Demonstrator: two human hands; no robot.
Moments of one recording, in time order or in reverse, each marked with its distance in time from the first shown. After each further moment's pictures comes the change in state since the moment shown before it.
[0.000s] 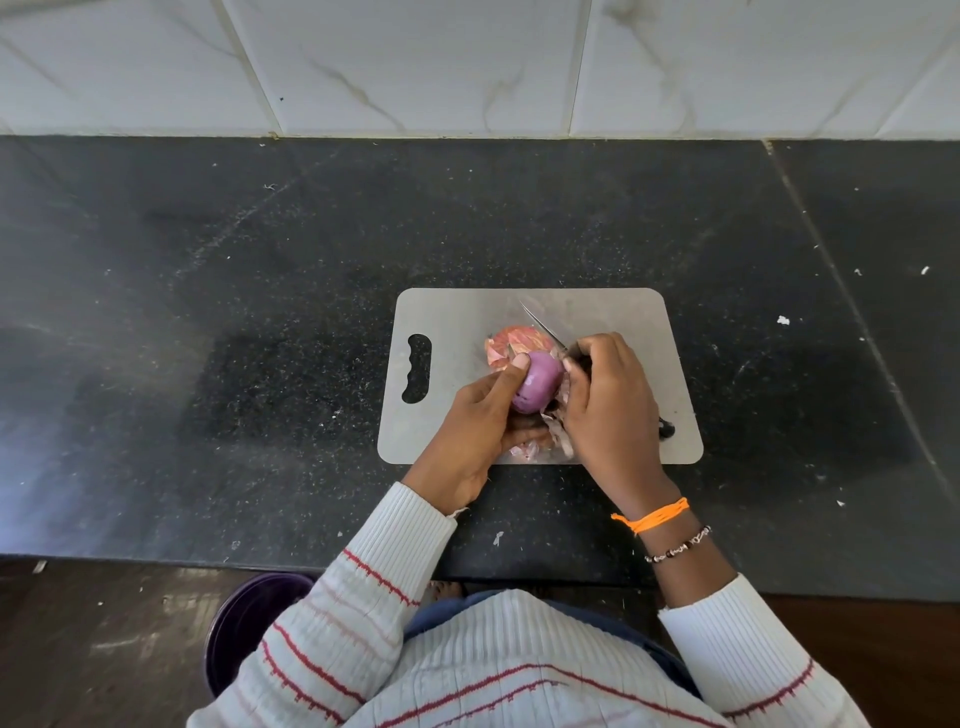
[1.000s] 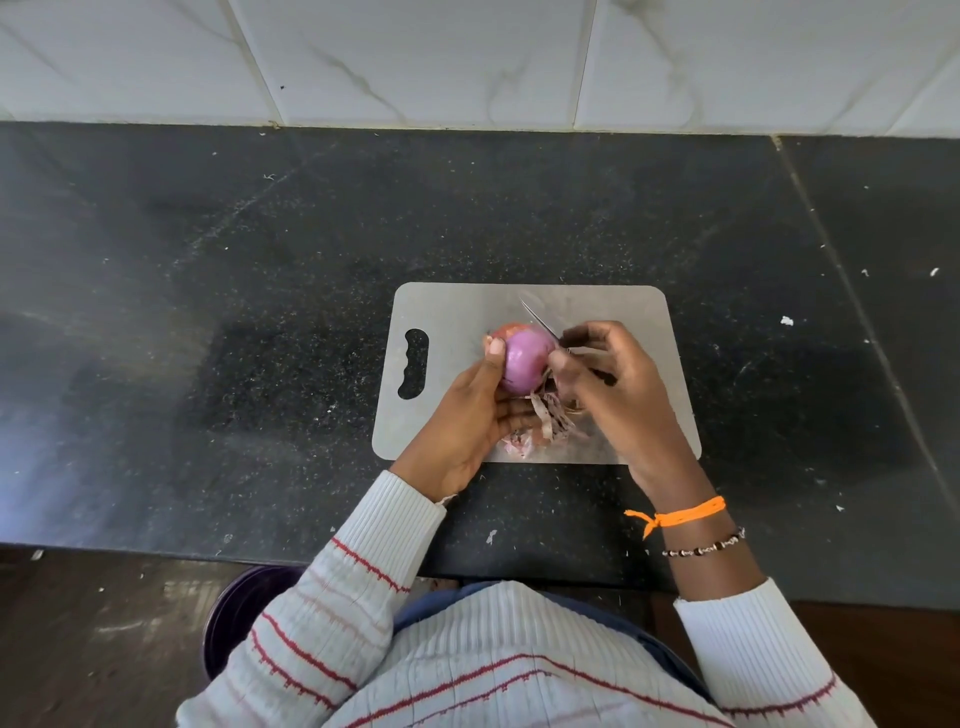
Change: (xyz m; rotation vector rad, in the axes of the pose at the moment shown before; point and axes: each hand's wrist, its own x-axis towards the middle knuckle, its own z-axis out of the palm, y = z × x) left_hand 0.011 0.000 -0.006 -0.006 -0.034 0.039; right_hand 0.013 0.001 -0.025 0.659 -0.303 0.403
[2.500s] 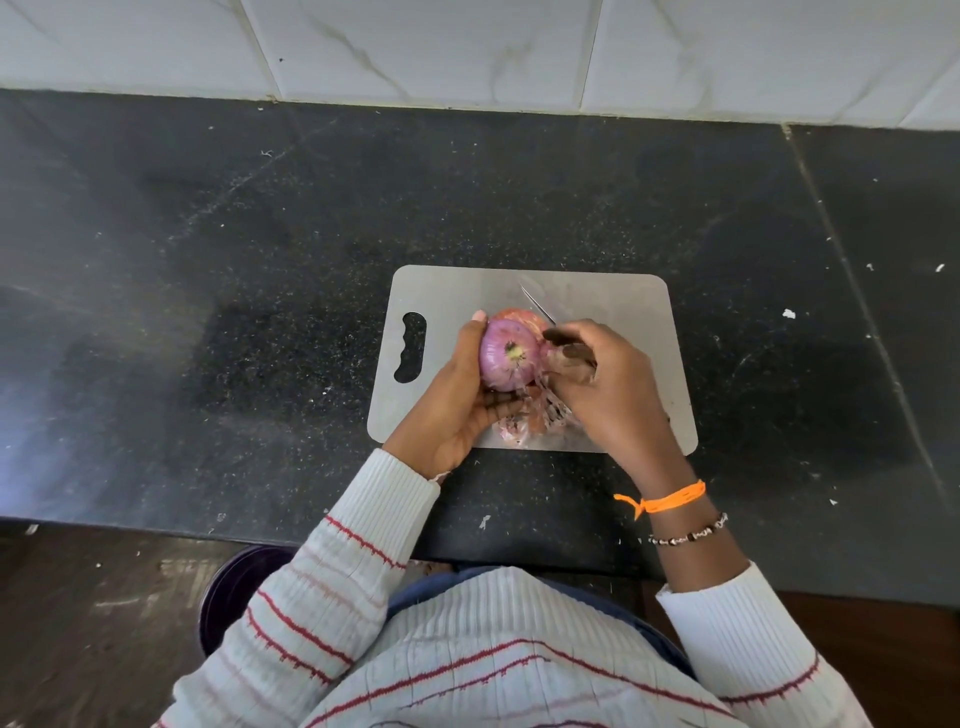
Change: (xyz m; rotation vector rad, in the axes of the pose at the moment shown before) left_hand 0.001 0.009 0.001 -0.021 0.107 -0.086; right_hand 0.005 0.008 0.005 -0.434 -0.001 -0.201
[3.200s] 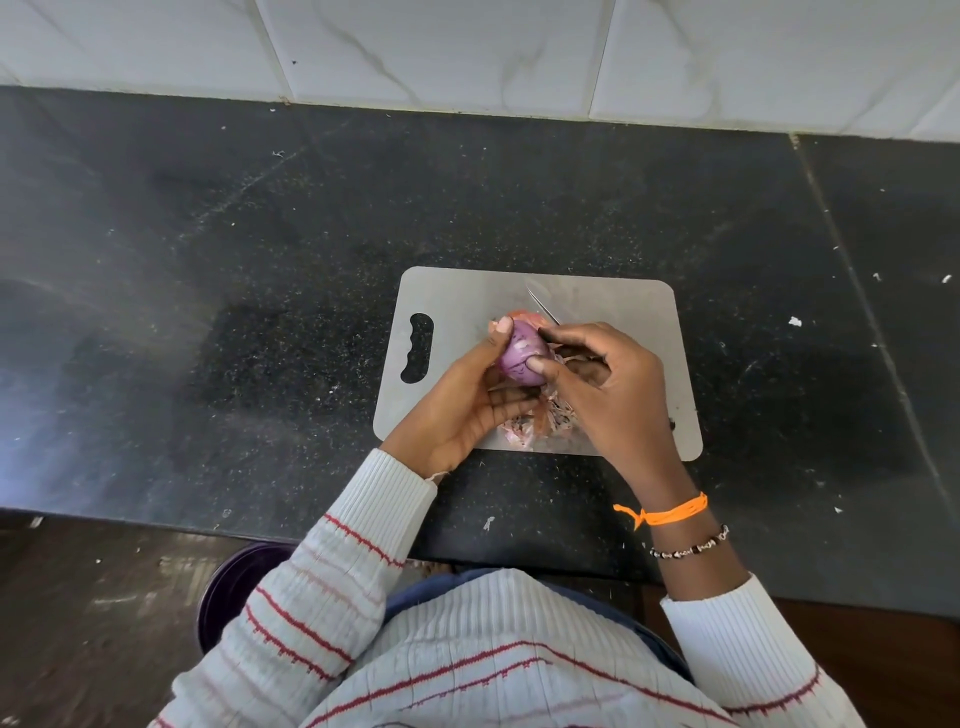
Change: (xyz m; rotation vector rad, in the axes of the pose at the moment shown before) left_hand -0.001 0.000 -0.008 -0.054 -0.127 0.025; right_hand -0.005 -0.010 0.003 0.251 0.123 -0.135
